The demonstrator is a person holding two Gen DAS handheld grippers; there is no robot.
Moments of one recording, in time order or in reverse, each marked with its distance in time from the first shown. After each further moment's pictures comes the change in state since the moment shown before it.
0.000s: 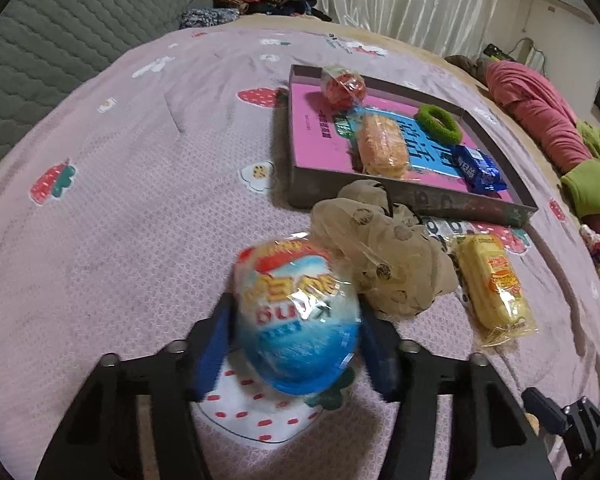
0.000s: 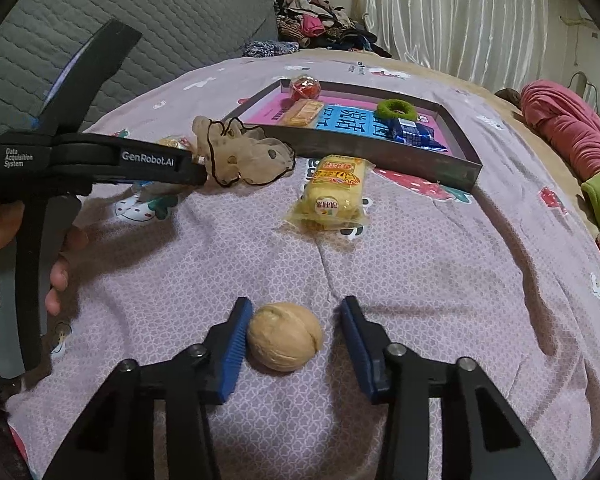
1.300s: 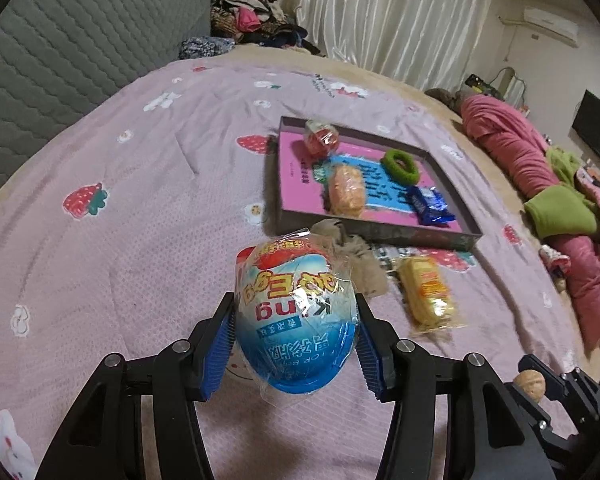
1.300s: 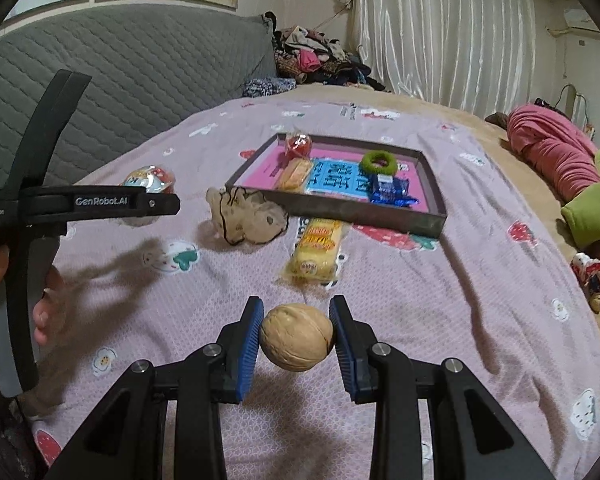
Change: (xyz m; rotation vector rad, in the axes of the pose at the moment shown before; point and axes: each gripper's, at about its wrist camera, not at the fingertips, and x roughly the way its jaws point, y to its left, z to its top) left arm -0.086 0.005 -0.010 -0.017 -0.116 -0.075; right arm -0.066 -0.007 0.021 0.011 -0.121 -0.004
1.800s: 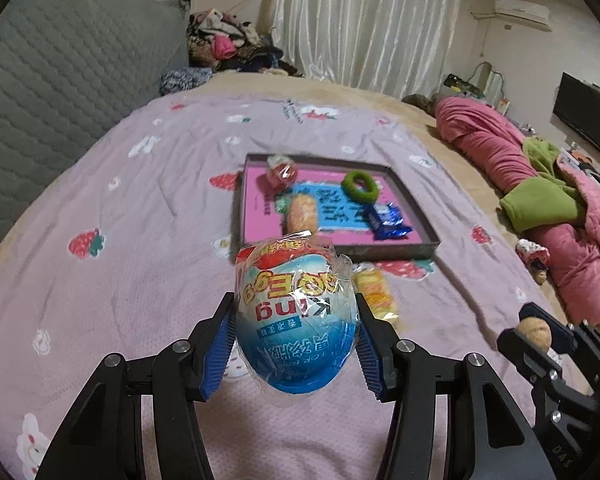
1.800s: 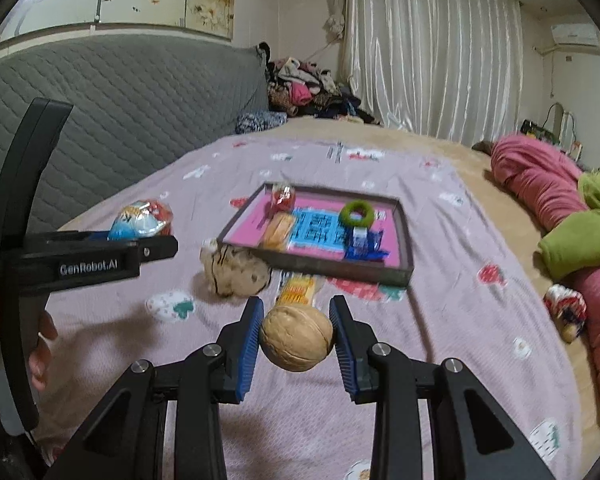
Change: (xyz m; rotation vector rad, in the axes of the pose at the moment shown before) left arm -0.053 -0.051 0.013 0.090 -0.069 -0.010; right arm -0.050 -0.015 0.038 -0.007 -0.112 -0.032
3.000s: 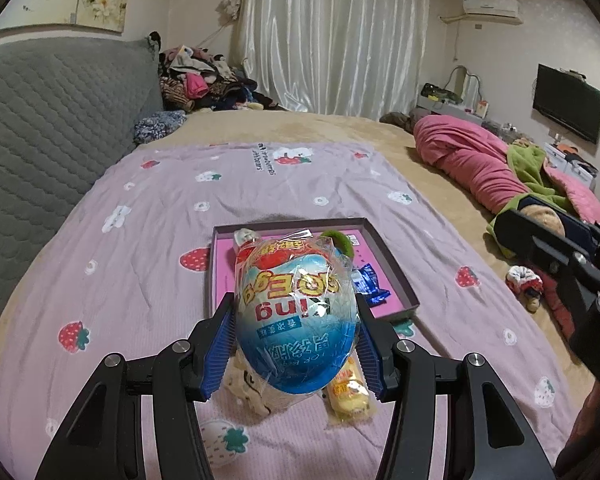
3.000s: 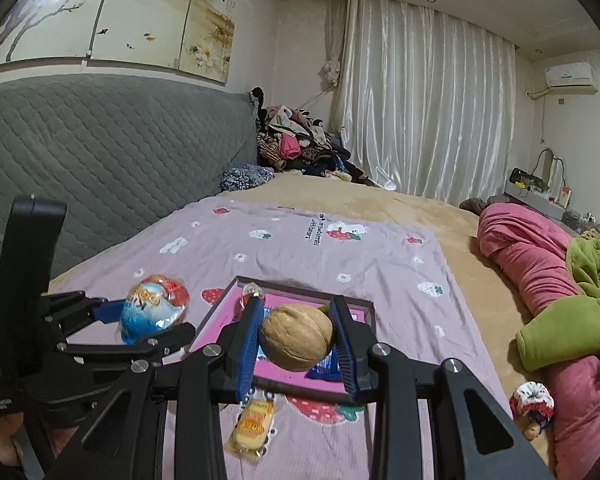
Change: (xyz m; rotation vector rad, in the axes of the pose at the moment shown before) left arm 0.011 -0.045 0.087 0.090 -0.086 -0.018; right arm 0.009 -0.030 0.127 -0.046 -0.156 -0.052
